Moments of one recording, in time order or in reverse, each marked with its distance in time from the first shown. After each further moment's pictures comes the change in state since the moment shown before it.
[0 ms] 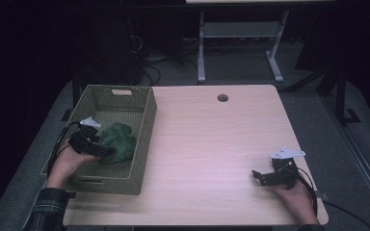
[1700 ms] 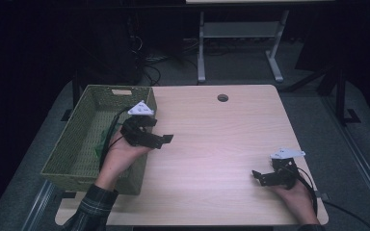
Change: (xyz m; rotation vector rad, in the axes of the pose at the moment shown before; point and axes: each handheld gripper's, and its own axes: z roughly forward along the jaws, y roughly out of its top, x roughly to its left) left arm -0.151 0.108 -0.009 -0.286 -0.190 0.130; right arm 0.000 0.000 0.000 -0.001 0.000 0.002
